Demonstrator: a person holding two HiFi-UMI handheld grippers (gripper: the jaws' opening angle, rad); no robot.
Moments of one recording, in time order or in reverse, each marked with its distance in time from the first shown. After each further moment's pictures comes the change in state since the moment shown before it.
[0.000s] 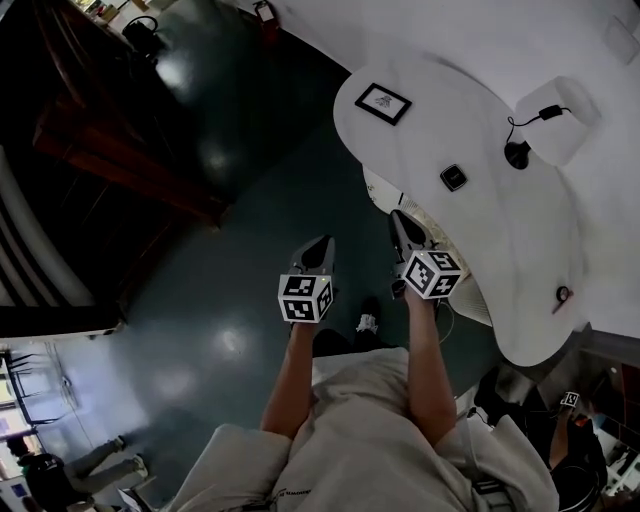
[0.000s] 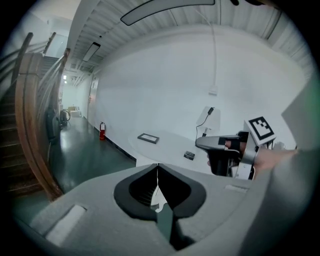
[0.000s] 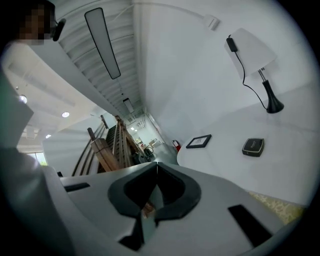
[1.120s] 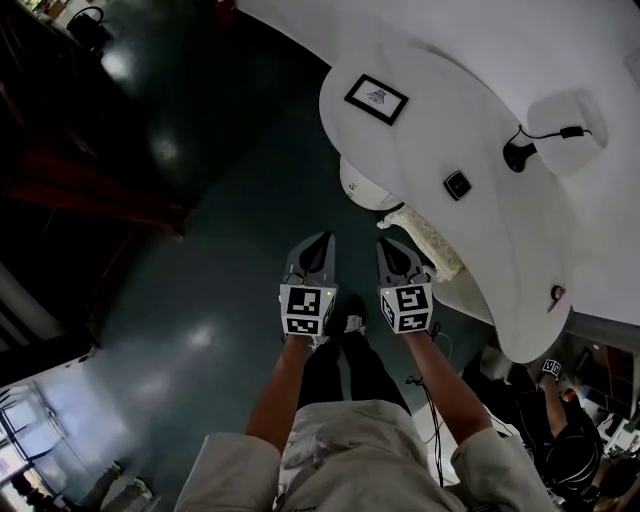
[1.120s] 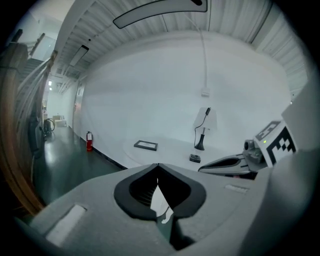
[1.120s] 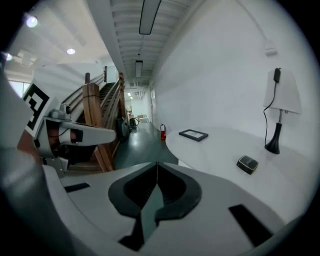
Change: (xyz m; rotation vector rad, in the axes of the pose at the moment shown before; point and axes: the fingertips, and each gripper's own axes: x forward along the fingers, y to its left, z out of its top) left arm 0.067 0.056 0.017 0.114 -0.088 -0.127; right arm 0.057 -0.004 -0.081 -0.461 0.238 -0.254
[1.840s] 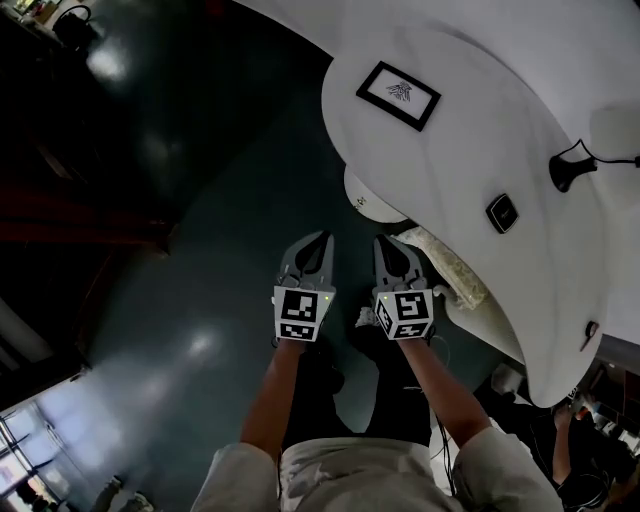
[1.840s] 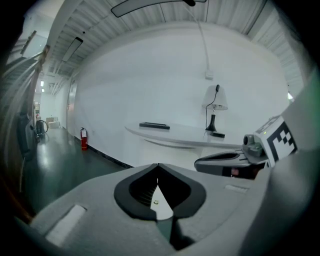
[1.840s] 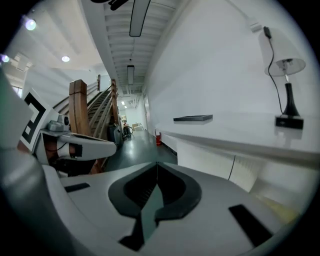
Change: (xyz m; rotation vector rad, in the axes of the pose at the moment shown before) left arm 0.135 0.081 -0.101 0.070 0.017 -0.042; right arm 0.164 -0.037 -0.065 0.069 -0.122 -0.041
